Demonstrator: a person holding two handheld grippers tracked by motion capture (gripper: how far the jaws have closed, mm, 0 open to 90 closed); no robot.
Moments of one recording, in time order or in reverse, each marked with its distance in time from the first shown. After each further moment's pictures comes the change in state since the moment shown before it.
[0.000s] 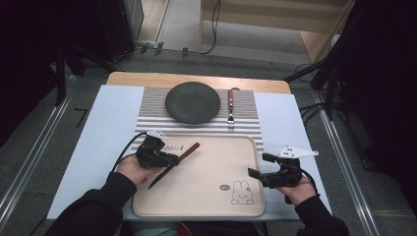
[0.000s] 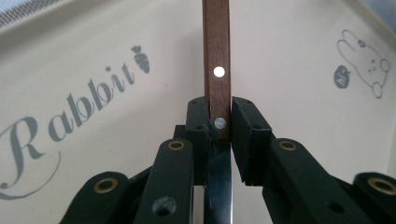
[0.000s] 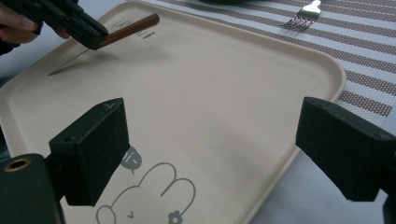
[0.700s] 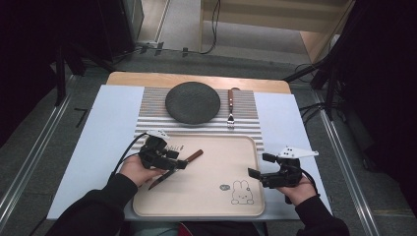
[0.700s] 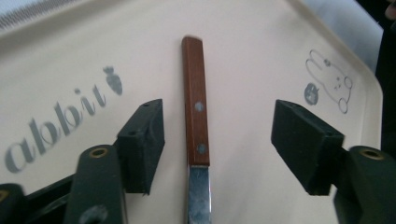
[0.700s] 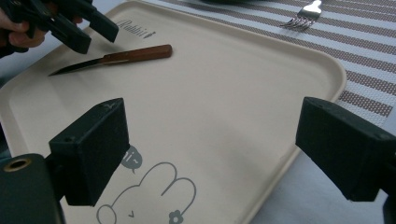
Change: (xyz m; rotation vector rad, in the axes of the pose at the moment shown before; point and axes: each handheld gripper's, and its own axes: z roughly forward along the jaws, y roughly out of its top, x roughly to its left) left arm -0.002 0.004 0.001 -0.083 -0.091 0.002; right arm 0.000 0.000 0.000 0.000 0.001 -0.001
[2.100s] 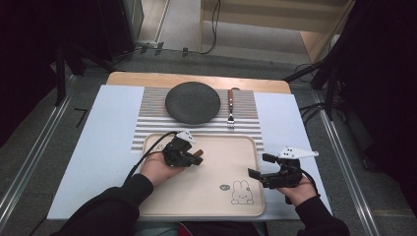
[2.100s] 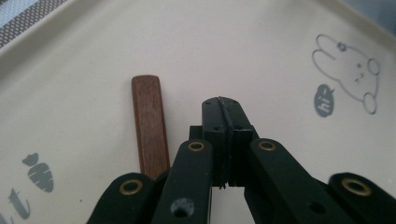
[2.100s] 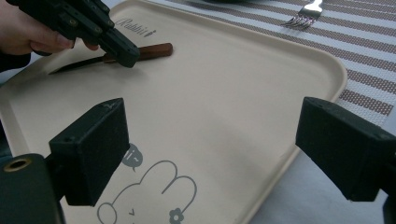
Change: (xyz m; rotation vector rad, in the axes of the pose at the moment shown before) left arm -0.025 0.027 0.055 0.125 0.031 0.192; right arm 0.000 -0.001 -0.001 0.003 0.001 -0.005
